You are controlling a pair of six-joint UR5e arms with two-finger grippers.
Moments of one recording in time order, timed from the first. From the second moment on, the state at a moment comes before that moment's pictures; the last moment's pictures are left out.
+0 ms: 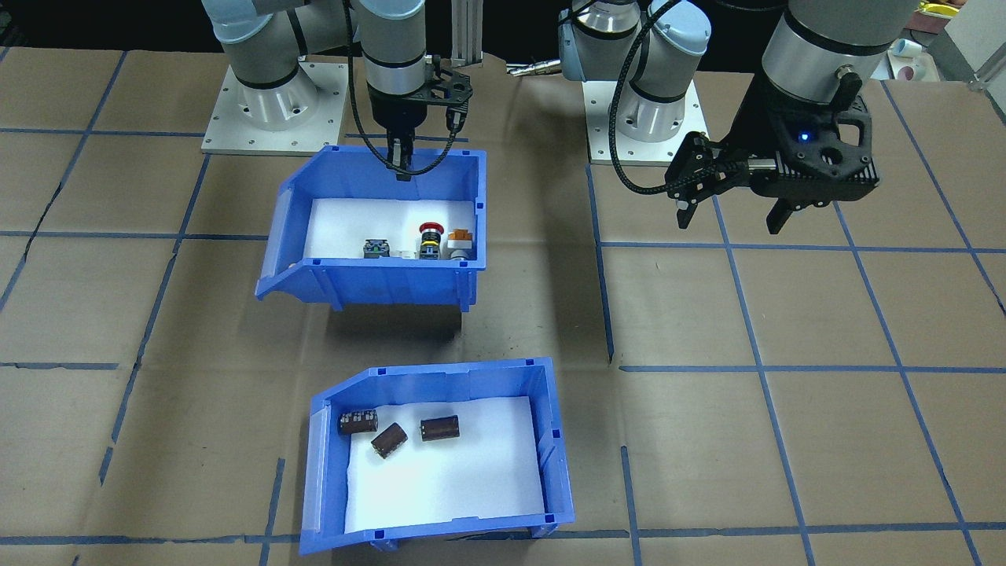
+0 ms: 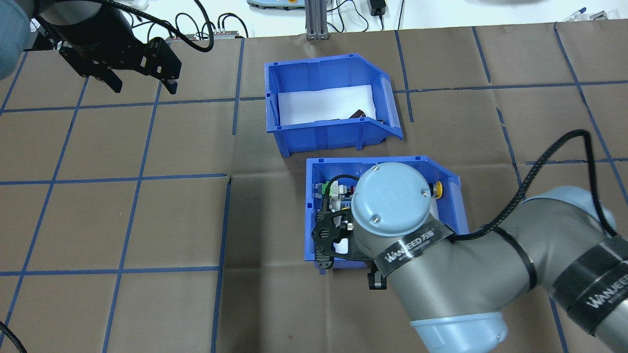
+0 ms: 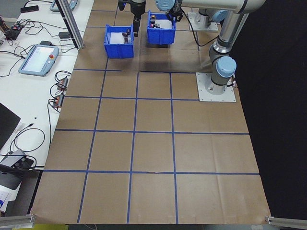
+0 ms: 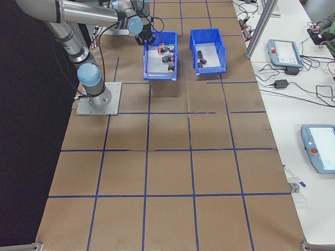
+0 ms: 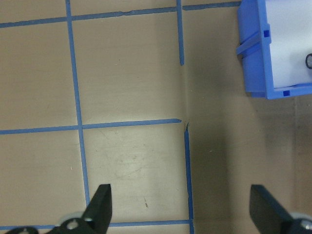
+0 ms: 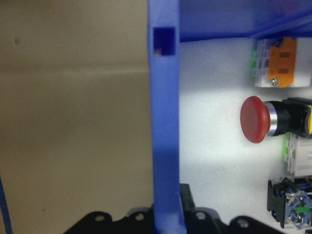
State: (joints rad) left arm -1.52 -1.62 -1.46 -1.55 1.58 0.12; right arm 2.06 -1.69 2.15 -2.03 -1.61 -1.03
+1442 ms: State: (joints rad) left arm -1.52 -1.61 -1.49 -1.55 1.54 0.13; right arm 2.13 -1.61 2.09 -2.10 -1.62 -0.92
